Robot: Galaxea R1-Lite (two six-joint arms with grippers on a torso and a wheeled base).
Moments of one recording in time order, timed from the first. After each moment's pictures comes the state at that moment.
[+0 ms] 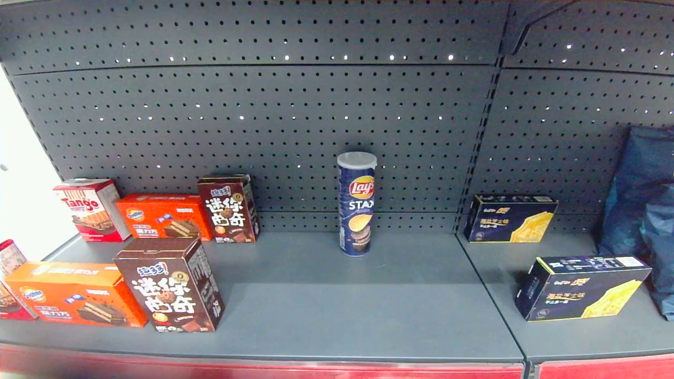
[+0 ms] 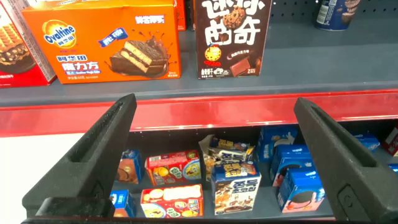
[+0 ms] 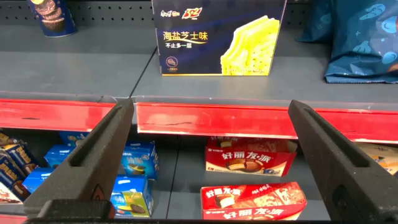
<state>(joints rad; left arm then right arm) 0.00 0.00 0.00 0.00 -0.07 0.01 0.00 0.00 0.00 0.00 0.05 0.01</state>
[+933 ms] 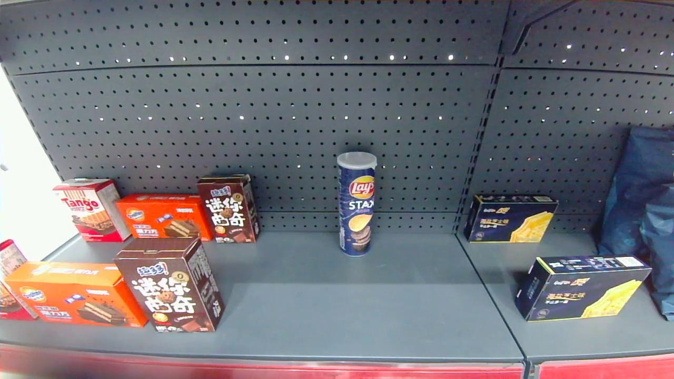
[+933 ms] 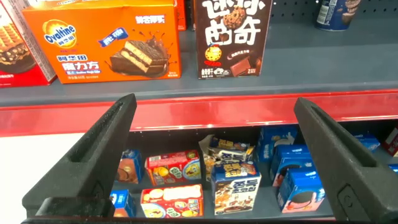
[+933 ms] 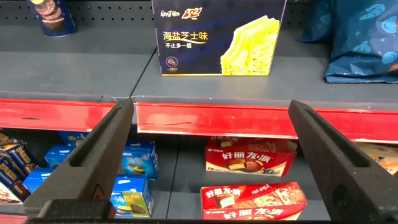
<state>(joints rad) 0.00 0.00 0.00 0.00 -0.06 0.00 0.00 0.00 0.00 0.00 0.05 0.01</state>
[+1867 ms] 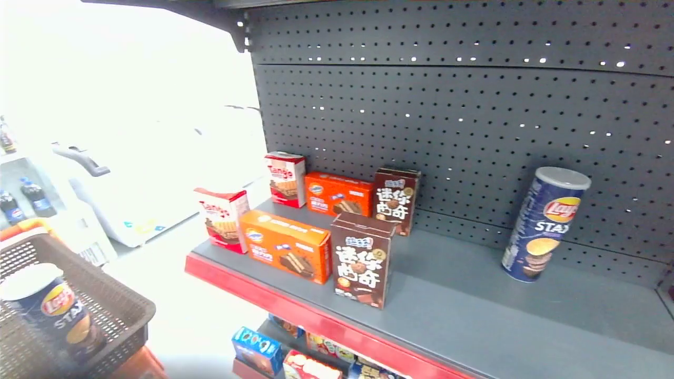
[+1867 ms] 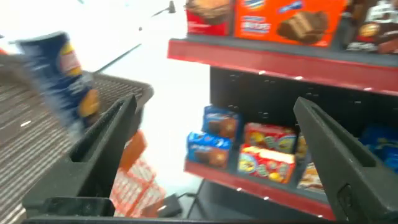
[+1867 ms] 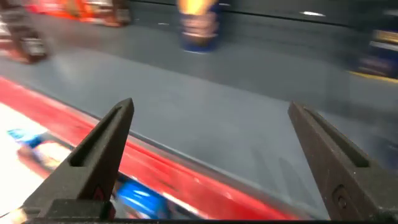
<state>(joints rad) 0.00 0.00 0.00 0.00 -0.06 0.00 0.00 0.00 0.00 0.00 0.05 0.01</state>
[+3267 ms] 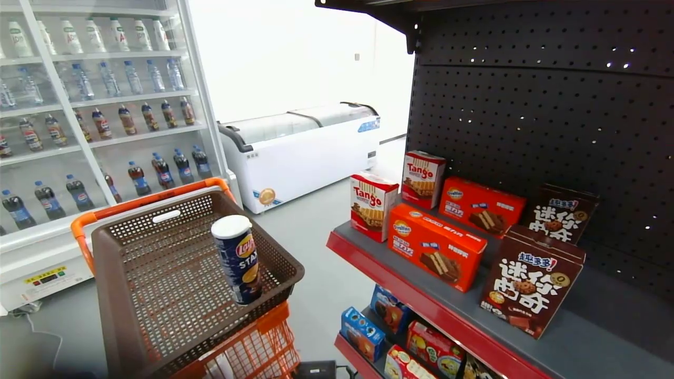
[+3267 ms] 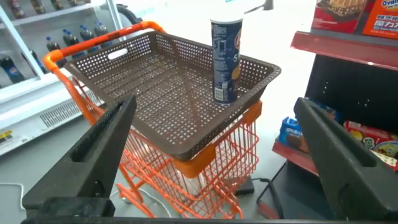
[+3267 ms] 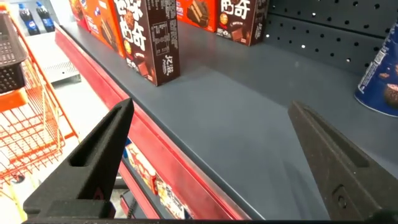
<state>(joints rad) 0.00 0.11 -0.17 0.07 -0.06 0.06 0.00 0.00 0.00 0.00 0.05 0.01</state>
